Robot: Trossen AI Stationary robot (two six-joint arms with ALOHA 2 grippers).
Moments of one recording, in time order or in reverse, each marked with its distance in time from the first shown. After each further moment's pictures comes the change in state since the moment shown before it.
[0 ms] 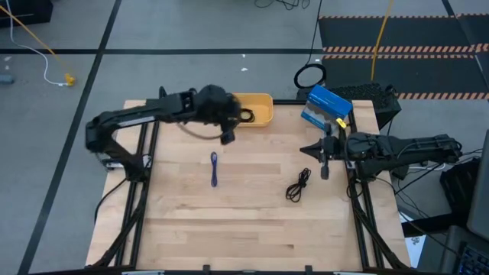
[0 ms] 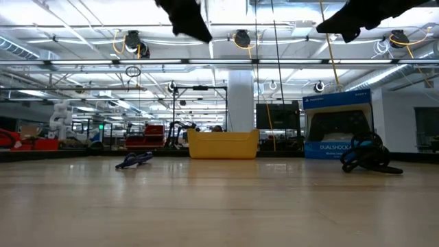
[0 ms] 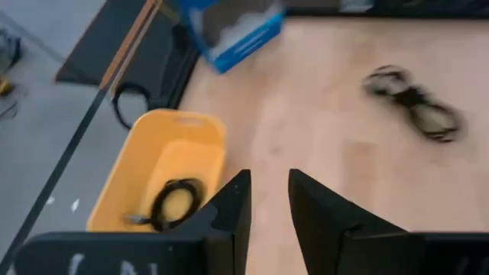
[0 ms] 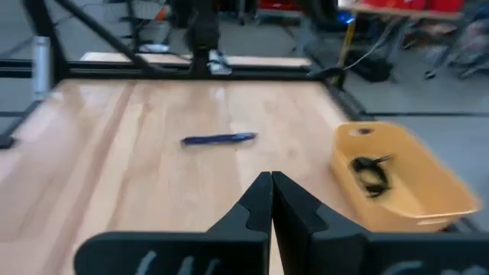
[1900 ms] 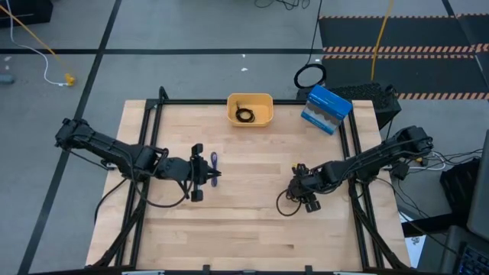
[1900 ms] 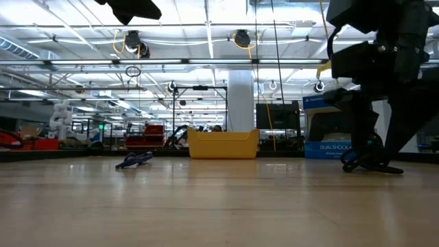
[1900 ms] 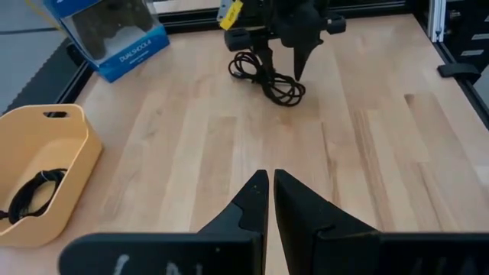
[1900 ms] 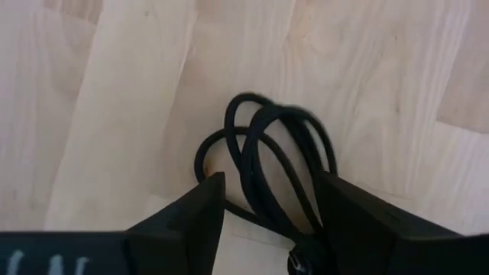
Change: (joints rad) left arm -0.582 -0.380 -0.610 0.335 -0.303 -0.258; right arm 0.210 0.778 0.079 -0.204 -0.201 -0.003
